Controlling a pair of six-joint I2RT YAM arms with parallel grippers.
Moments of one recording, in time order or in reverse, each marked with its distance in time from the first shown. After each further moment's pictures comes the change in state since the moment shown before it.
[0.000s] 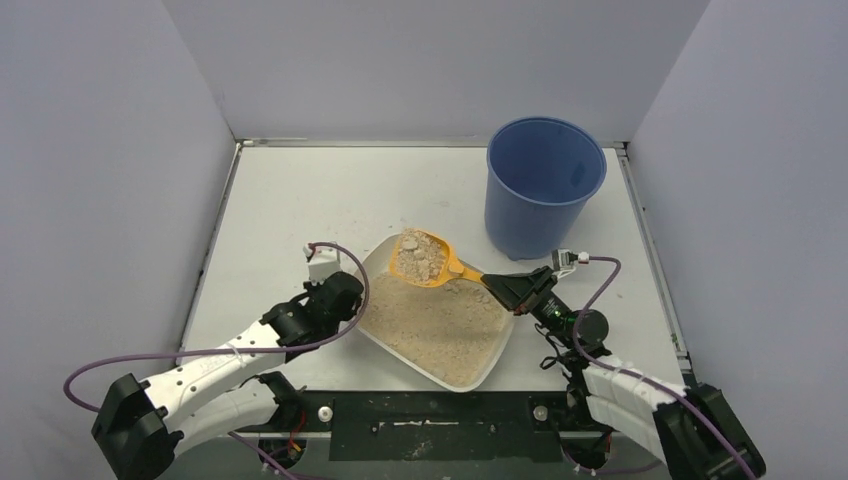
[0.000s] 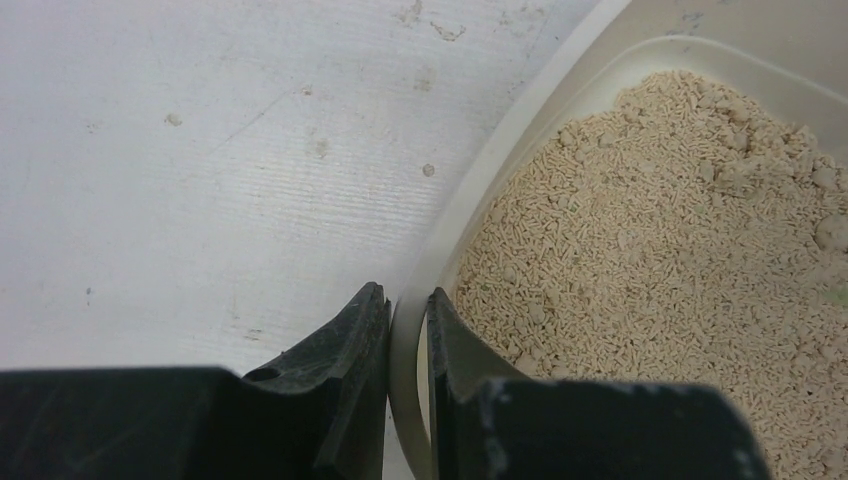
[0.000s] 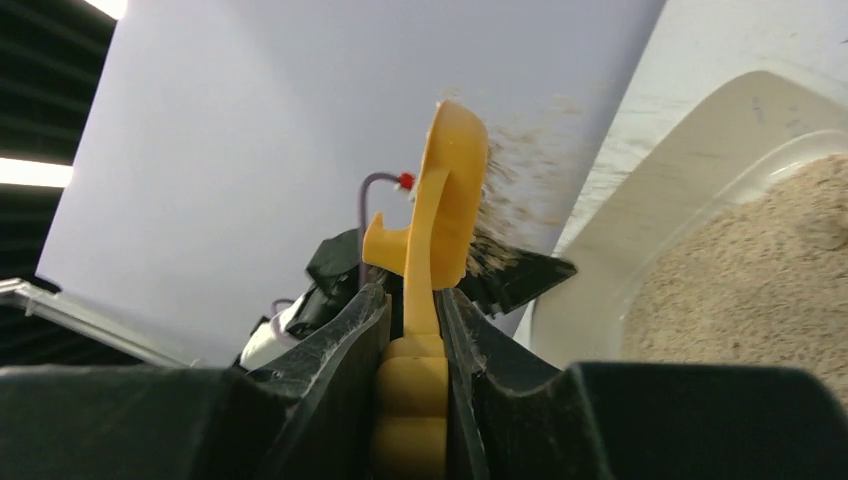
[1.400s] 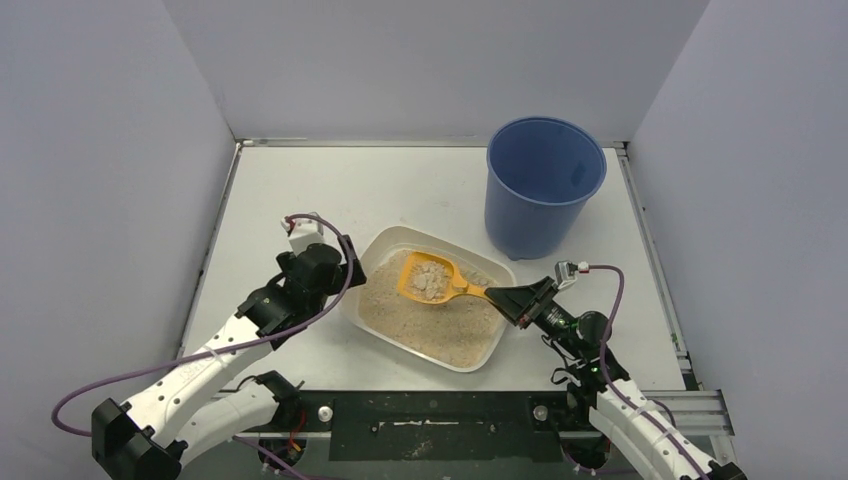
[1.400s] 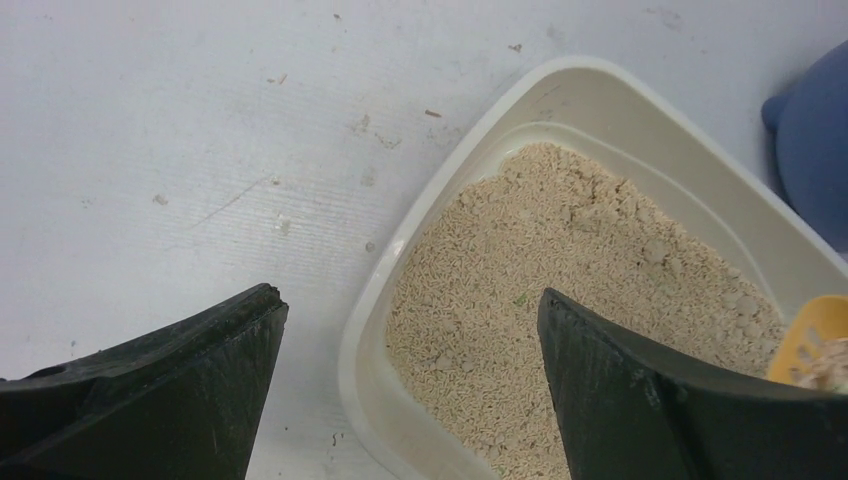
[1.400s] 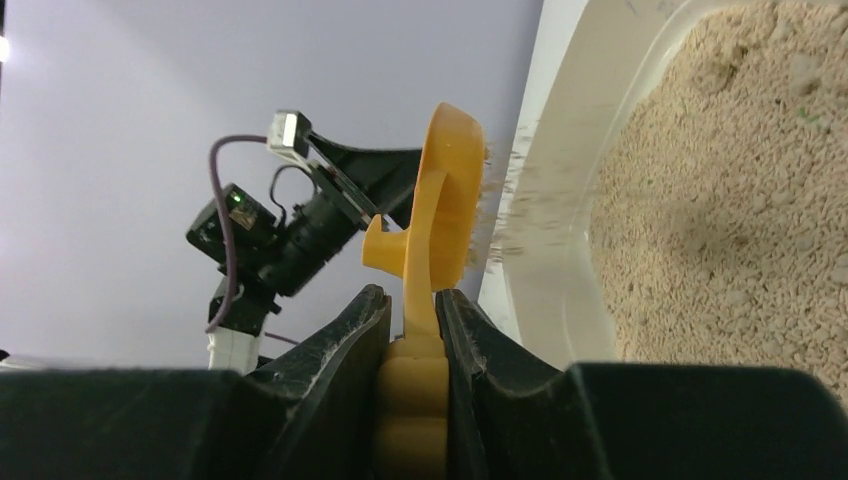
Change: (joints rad) left arm 0.164 -0.028 0.151 0.000 0.151 0.038; right arm -0.047 -0.522 -0.002 -0.731 -0.042 -0.006
